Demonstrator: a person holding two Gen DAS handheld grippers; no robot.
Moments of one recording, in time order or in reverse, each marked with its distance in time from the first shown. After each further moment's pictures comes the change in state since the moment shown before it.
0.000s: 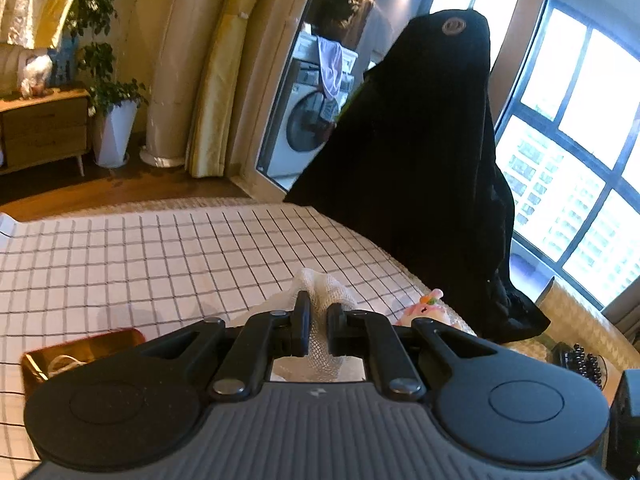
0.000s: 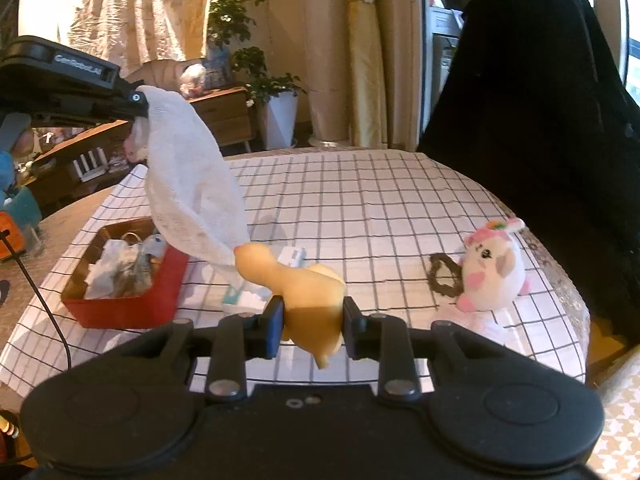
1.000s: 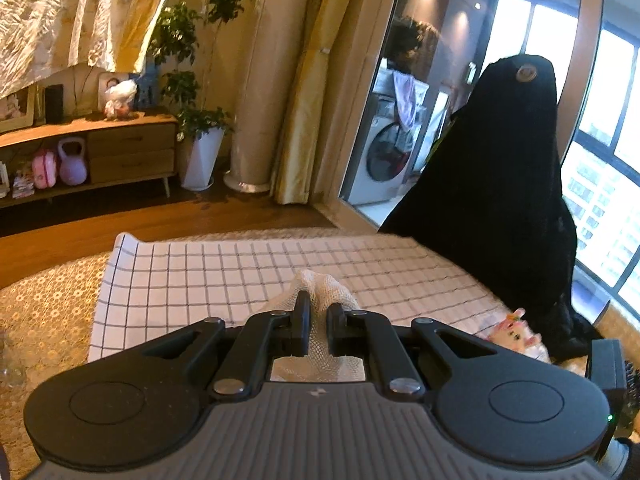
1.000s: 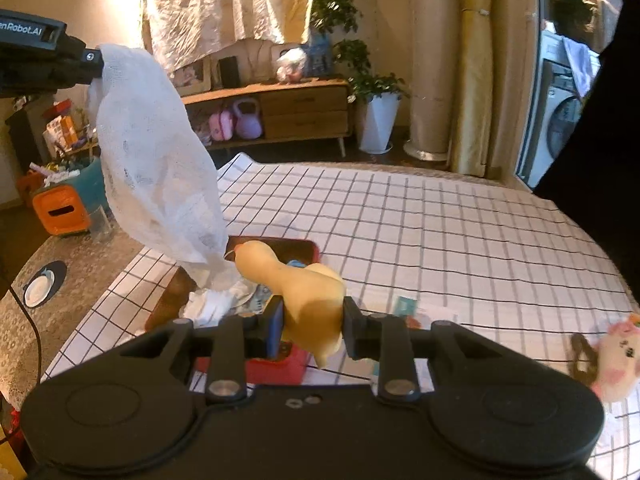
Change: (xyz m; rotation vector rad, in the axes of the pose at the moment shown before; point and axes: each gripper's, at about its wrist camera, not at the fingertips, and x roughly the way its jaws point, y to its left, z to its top) left arm -0.099 0.110 0.010 -0.024 -0.057 0.211; right arm 0.074 0.142 0.056 -0.180 0.048 0.187
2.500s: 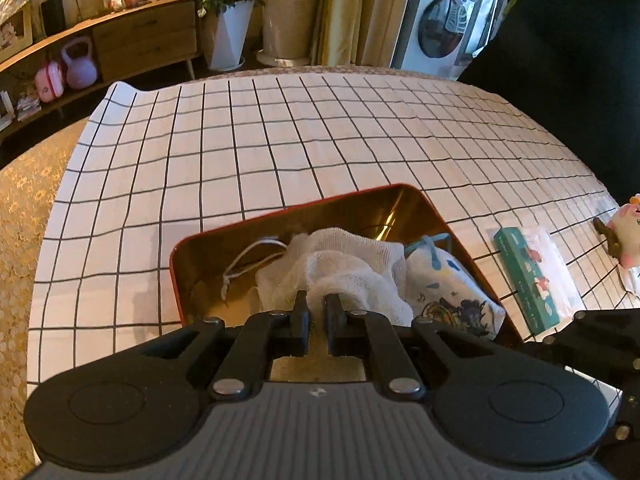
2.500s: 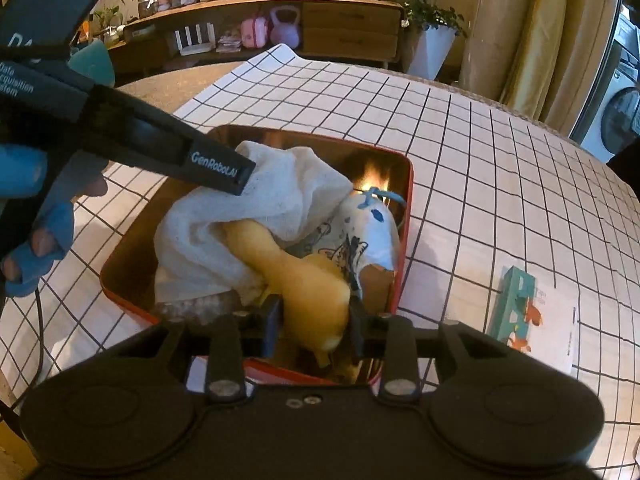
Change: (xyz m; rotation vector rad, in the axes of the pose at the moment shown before) left arm 0.189 0.065 -0.119 0.016 0.338 0.128; right arm 0.136 0.049 -0.021 -0.129 0.234 0.031
